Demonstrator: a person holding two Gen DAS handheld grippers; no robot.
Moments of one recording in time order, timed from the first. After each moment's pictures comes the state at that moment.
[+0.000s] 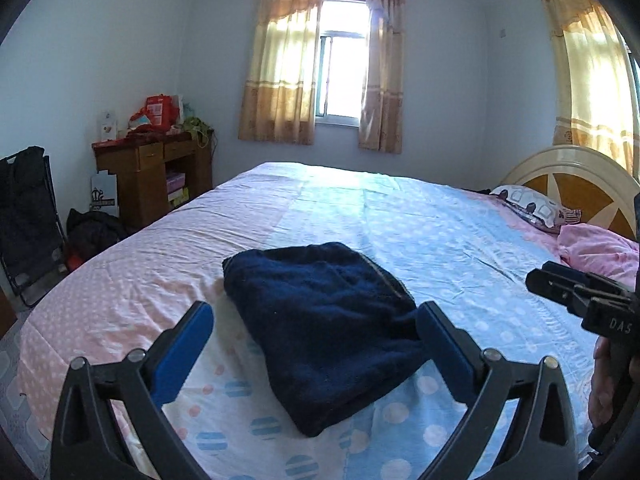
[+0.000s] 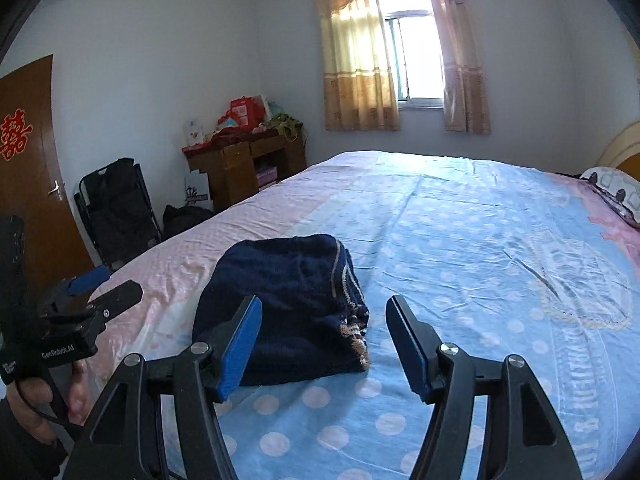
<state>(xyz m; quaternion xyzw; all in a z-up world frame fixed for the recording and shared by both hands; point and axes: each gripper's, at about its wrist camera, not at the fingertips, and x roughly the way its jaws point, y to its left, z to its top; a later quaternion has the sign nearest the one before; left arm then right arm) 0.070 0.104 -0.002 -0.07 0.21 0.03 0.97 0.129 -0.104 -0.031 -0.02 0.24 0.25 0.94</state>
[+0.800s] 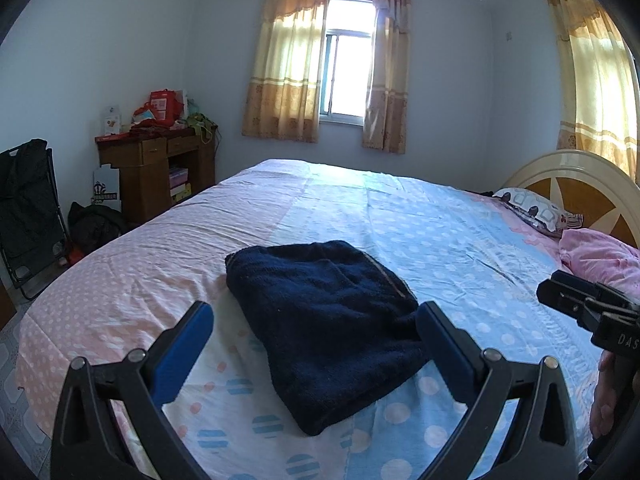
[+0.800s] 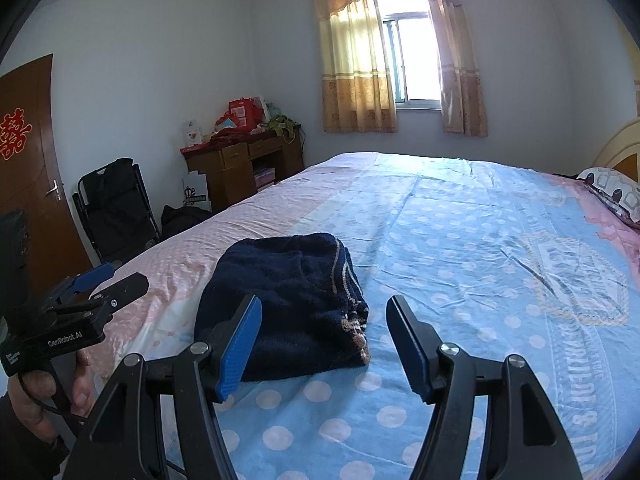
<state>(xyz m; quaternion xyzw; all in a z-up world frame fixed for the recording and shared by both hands) 0.066 0.105 -0.002 -0.08 0.22 0.04 0.97 0.116 -0.102 -0.032 -0.02 0.24 0.25 0.94</state>
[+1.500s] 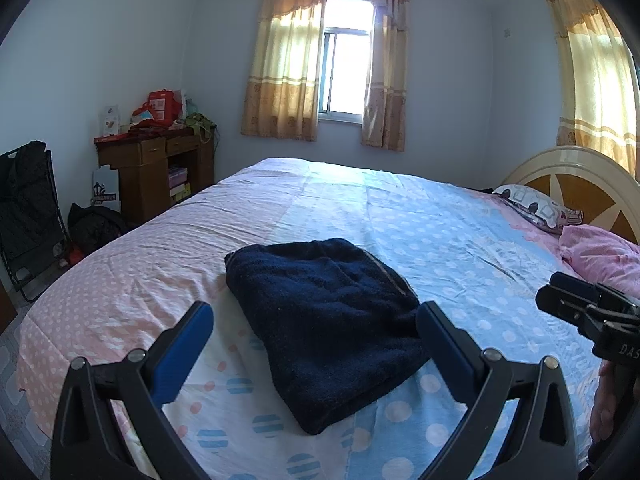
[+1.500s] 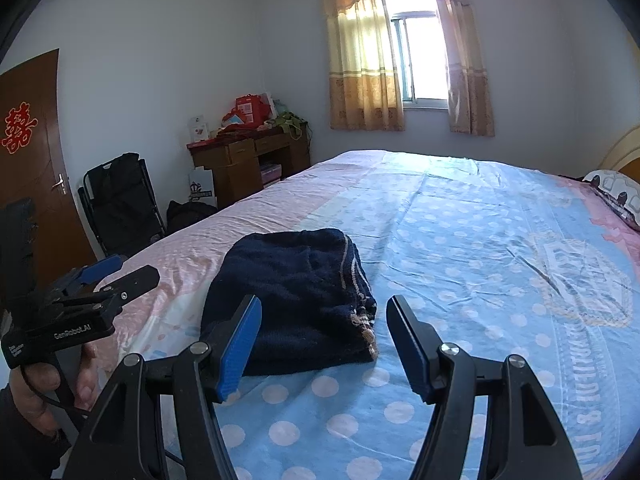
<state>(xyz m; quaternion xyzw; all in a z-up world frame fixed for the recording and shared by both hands) 0.066 0.105 -0.002 -0.07 0.22 0.04 0.97 0.110 -0.096 -0.035 -0.03 0.24 0.26 0.94</state>
